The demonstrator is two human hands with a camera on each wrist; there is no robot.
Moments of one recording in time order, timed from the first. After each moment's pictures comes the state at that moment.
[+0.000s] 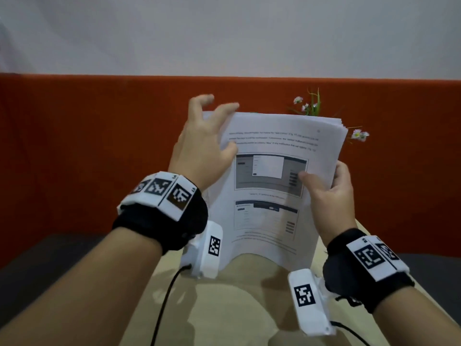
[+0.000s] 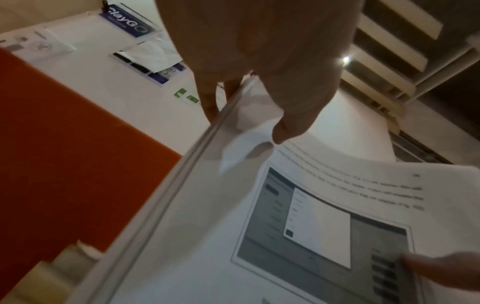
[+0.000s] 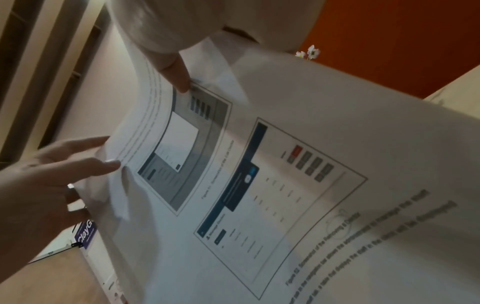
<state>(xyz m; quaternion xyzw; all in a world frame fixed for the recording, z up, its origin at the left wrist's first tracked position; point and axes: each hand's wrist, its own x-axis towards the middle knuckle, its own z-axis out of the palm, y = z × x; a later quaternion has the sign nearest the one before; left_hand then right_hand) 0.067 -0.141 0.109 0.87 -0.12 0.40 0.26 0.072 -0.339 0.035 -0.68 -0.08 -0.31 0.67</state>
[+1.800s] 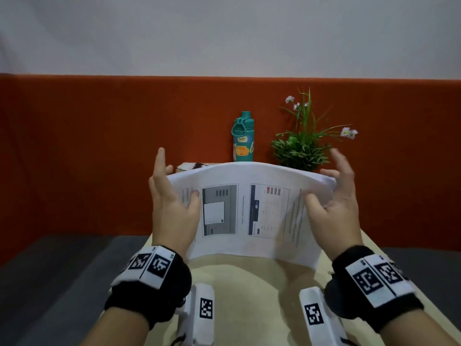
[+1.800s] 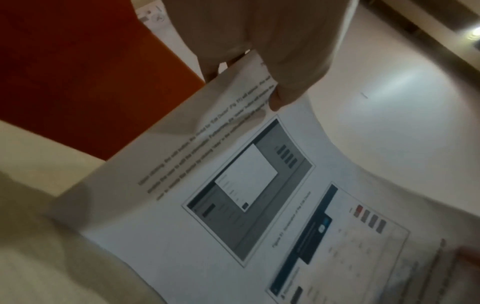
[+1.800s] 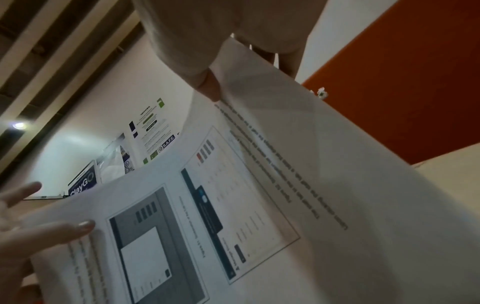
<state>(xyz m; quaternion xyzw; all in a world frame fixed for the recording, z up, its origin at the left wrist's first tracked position) 0.044 -0.129 0.007 0.77 -0.02 0.41 0.49 0.046 -0.363 0.014 -0.79 -0.08 -0.36 0.49</state>
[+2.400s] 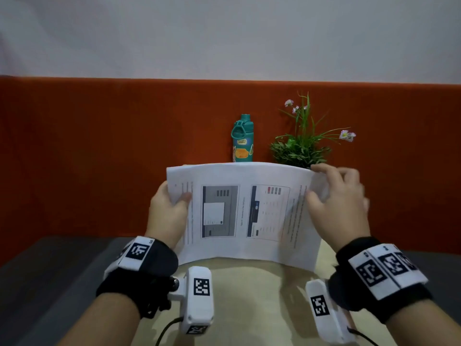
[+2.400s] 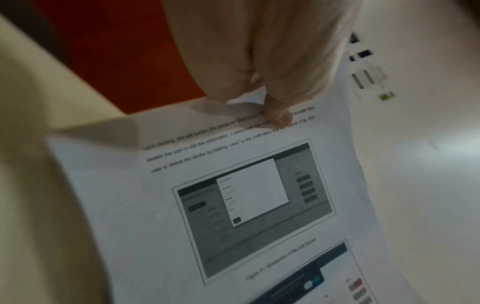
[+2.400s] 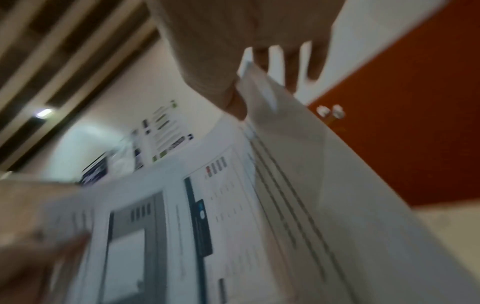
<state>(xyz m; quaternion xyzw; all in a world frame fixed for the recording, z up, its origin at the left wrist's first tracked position) 0.055 -0.113 0.011 0.74 0.04 0.26 0.62 0.045 -0.368 0.034 -0.89 0.01 -0.34 0.30</state>
